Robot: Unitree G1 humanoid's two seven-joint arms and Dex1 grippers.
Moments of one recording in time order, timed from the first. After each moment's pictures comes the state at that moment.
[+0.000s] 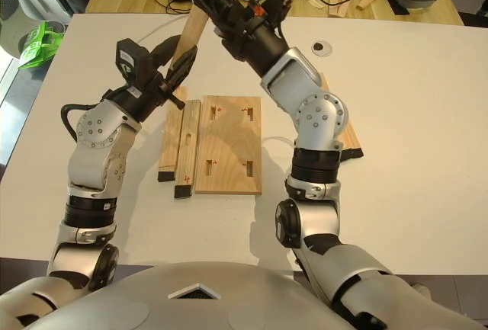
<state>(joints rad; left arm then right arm) -0.26 0.28 -0.09 -0.14 -0.20 0.14 -0.47 -0.63 0.10 -0.20 0.01 0.92 0.80 0.23</state>
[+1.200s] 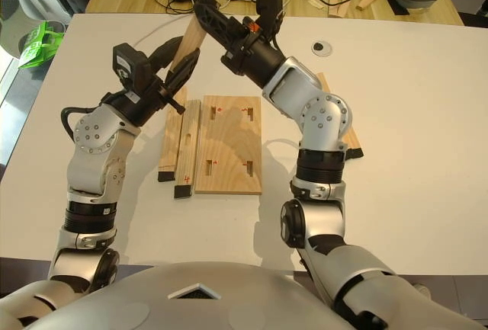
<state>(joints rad) -0.22 0.27 -0.09 -0.20 -0.22 0.12 -0.51 -0.60 0.07 -0.22 0.04 0.94 0.88 0.25</state>
